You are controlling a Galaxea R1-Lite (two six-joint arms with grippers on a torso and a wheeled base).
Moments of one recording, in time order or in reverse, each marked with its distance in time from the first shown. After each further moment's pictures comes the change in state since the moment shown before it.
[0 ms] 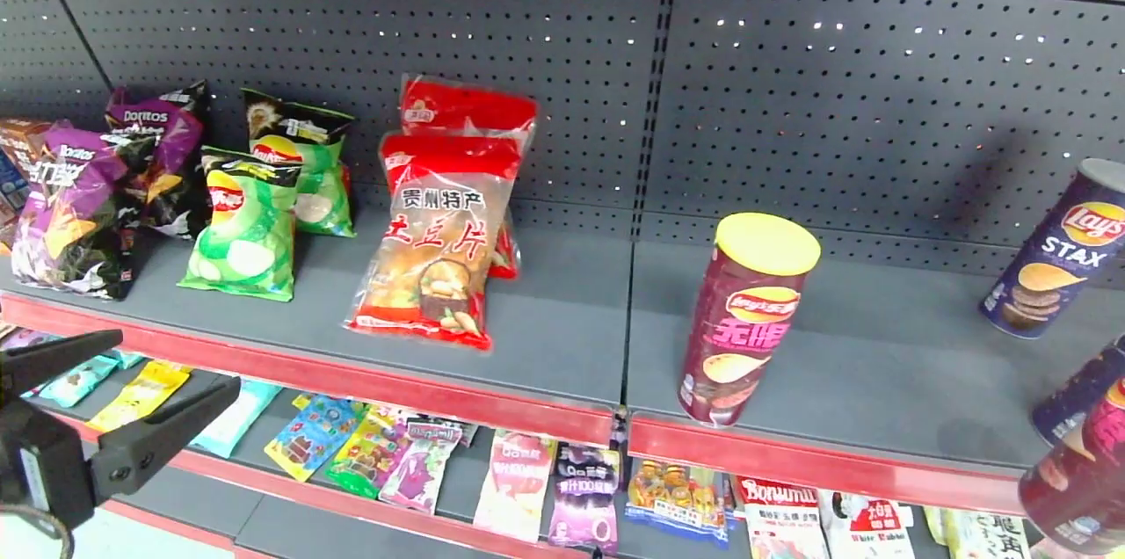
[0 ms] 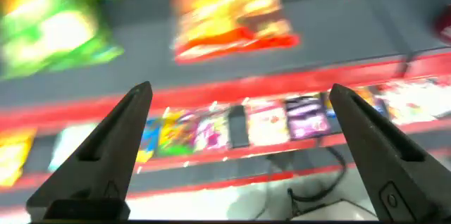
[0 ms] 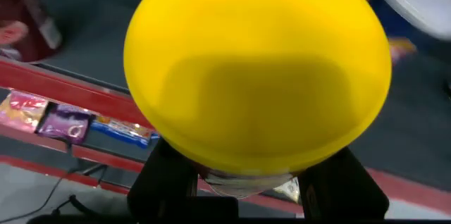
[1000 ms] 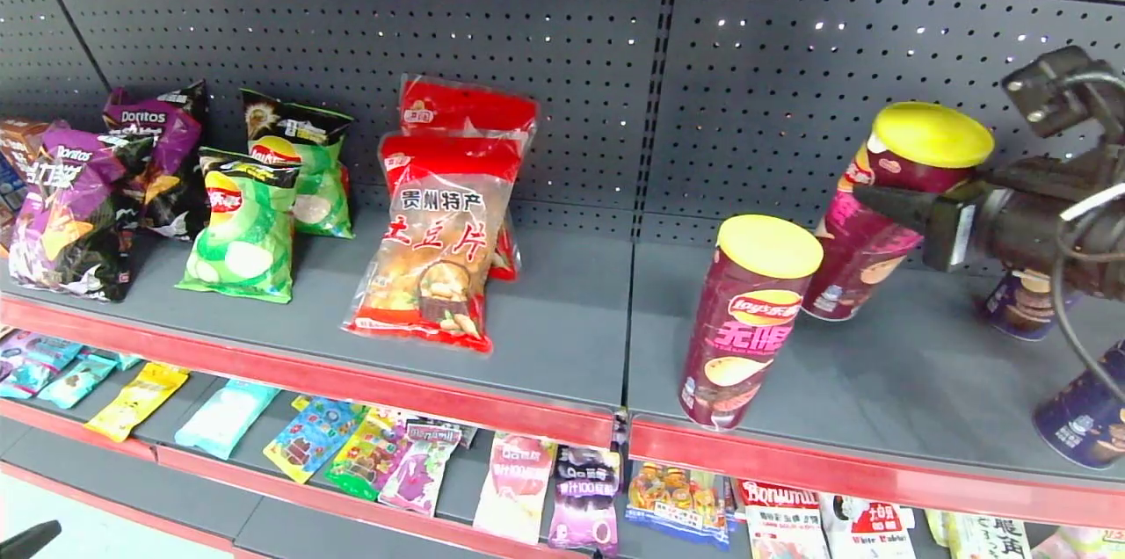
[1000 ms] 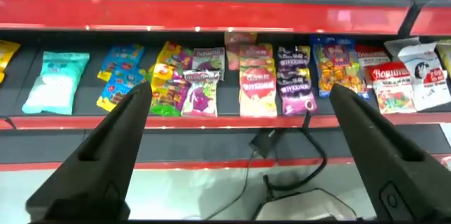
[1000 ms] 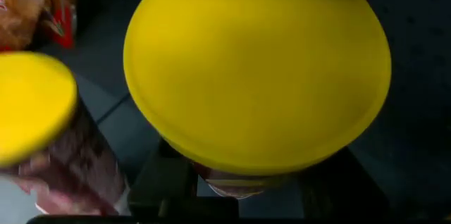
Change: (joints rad) left arm -0.001 -0.460 0.351 0.081 0.009 -0.137; right arm 0.204 0.737 -0.363 -0.470 0.140 0.056
